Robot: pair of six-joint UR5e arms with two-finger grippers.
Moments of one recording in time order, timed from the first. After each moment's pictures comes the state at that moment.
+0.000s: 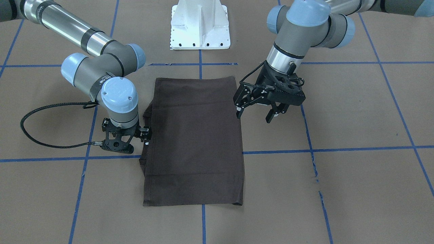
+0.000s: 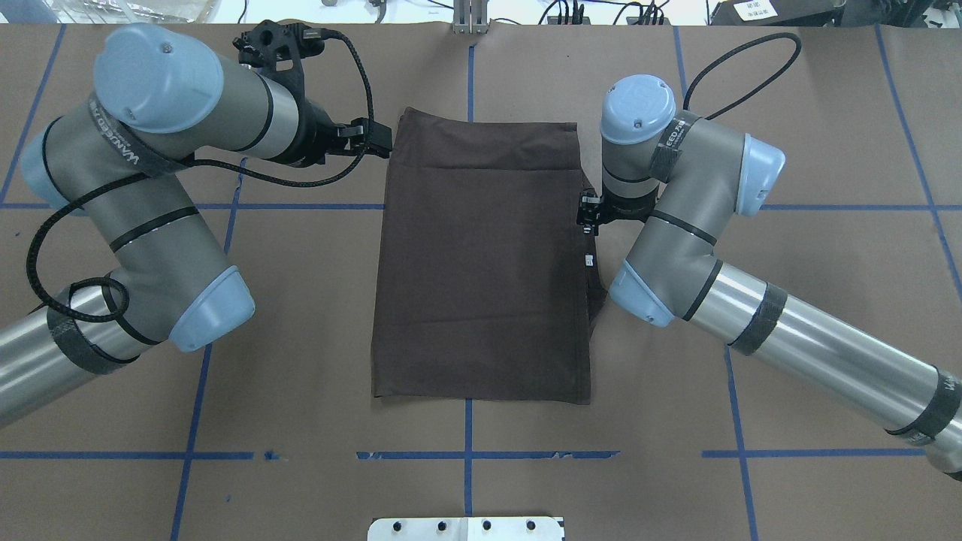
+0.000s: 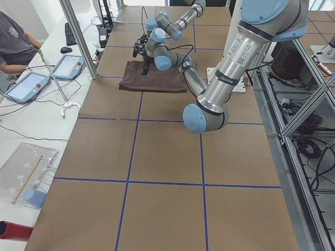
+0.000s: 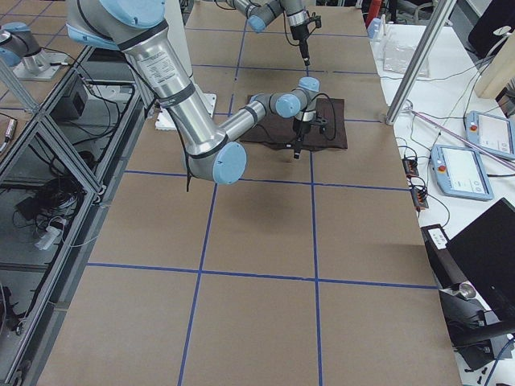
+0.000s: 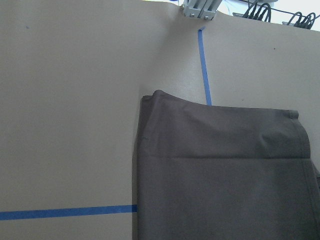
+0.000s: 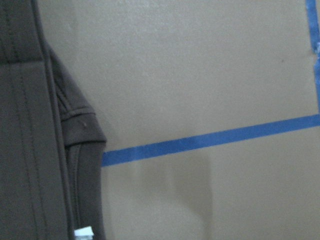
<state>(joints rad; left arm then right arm) -0.75 -2.16 -1.77 -1.90 -1.85 -1.16 0.72 -0.91 1.44 -1.66 1.95 1.08</state>
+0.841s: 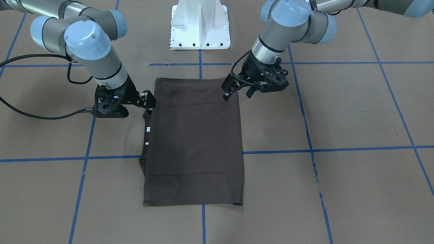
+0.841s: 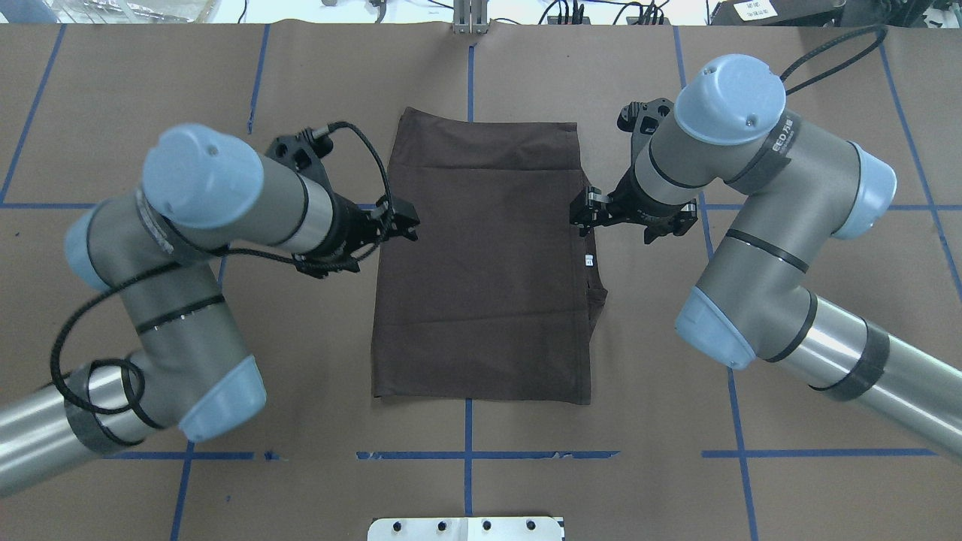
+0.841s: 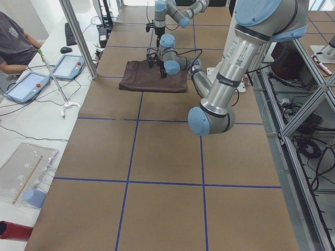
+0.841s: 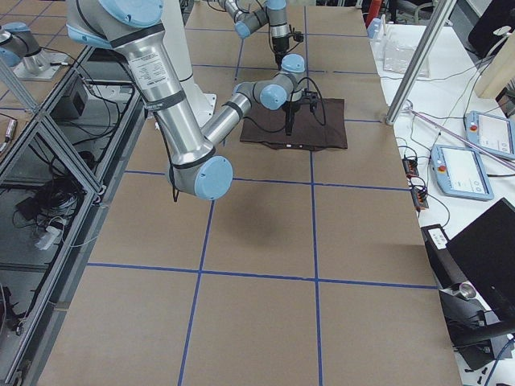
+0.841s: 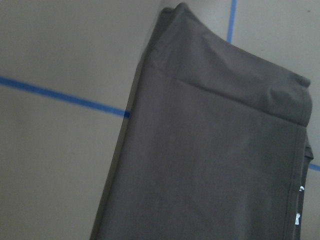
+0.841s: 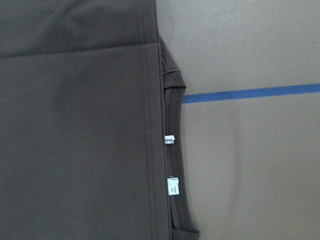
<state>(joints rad) -0.57 -2.09 -1.82 -1.91 -1.87 -1.72 0.72 -1.08 1.81 -1.55 2.05 1.17</state>
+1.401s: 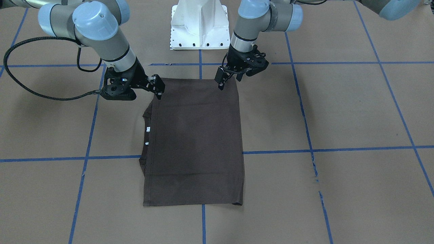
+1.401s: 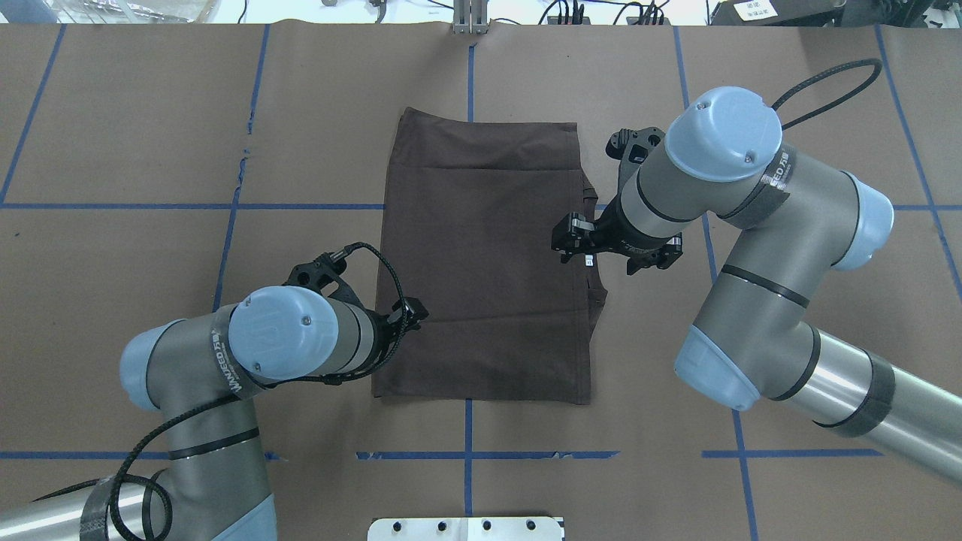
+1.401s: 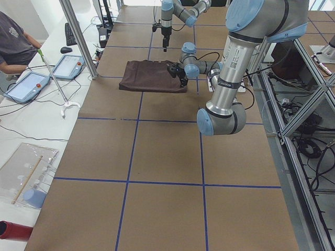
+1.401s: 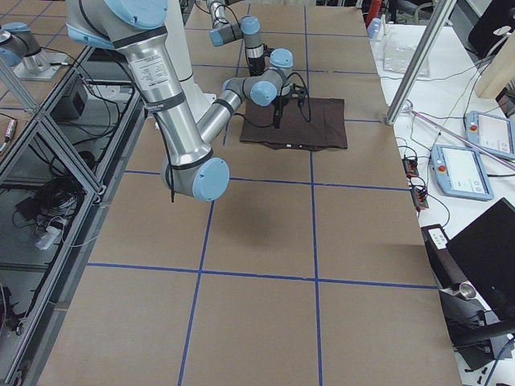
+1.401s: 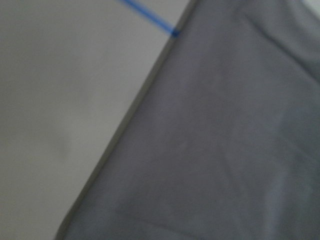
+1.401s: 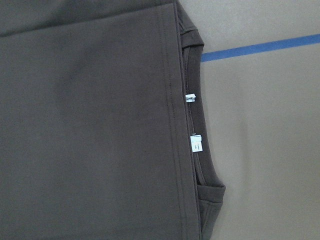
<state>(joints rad) -0.34 -2.04 -1.86 -1.75 -1.65 -1.99 0.66 -1.09 1.87 -1.54 2.05 1.27</state>
